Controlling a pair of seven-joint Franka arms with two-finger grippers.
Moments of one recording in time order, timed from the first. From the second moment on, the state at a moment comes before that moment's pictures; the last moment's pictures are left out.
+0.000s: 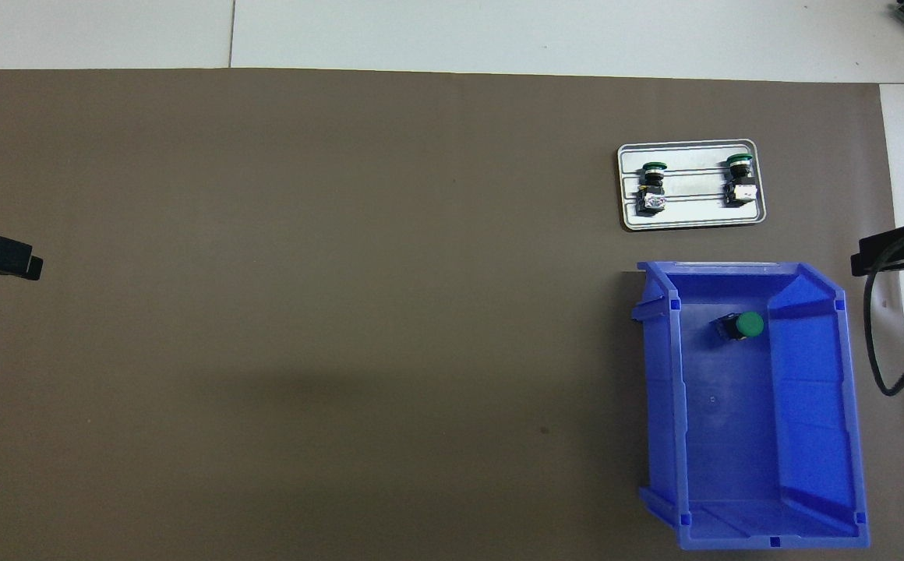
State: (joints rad) left arm -0.08 -0.02 0.08 -1.54 -0.02 1.49 0.16; right arm 0.10 -0.03 -0.15 -1.57 -0.04 1.52 0.00
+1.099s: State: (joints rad) left arm -0.08 -0.02 0.08 -1.54 -0.02 1.49 0.16; right arm 0.10 -0.03 -0.15 -1.55 -0.02 1.51 0.02
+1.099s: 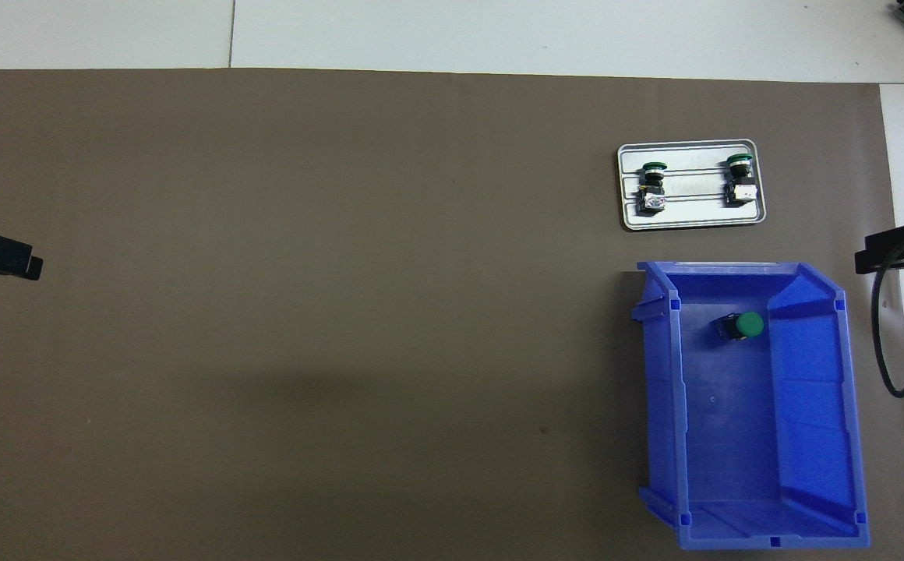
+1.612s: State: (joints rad) left arm -0.08 -0.02 0.08 -1.54 -0.02 1.49 0.16; right arm 0.09 -0.03 -0.13 -1.55 -0.02 1.51 0.04
